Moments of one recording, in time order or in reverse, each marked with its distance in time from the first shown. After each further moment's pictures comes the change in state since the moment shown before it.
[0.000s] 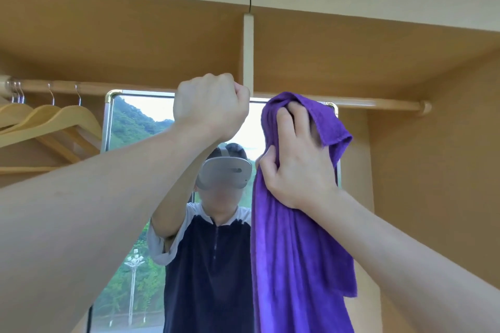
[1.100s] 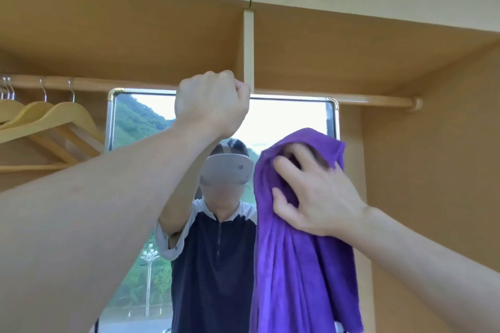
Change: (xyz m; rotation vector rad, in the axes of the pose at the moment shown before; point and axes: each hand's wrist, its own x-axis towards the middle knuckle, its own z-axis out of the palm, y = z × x) left_hand 0.000 -0.001 -0.001 -0.043 -0.027 0.007; right_hand -0.042 0.016 -0.025 -0.050 -0.203 -0.313
